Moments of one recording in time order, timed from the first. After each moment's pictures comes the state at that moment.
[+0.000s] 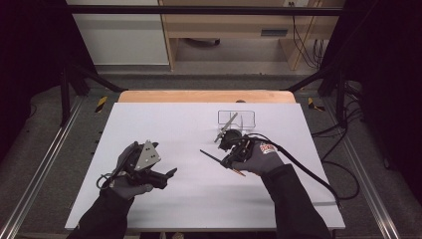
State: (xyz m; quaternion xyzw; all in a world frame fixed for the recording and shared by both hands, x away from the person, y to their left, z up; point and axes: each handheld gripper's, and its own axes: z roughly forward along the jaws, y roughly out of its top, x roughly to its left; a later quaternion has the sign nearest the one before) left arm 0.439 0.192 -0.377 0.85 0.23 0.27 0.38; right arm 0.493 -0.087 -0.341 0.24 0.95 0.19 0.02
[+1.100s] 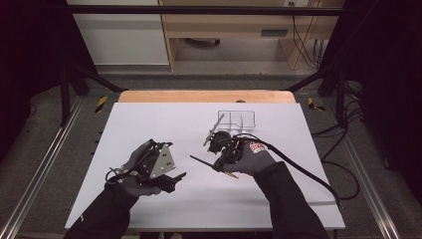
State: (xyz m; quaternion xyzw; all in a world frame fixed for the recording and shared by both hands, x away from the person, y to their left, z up) left arm 0.432 0.163 -0.369 0.88 0.11 0.30 0.35; right arm 0.488 -0.061 -0.336 0.21 0.96 0.17 -0.01
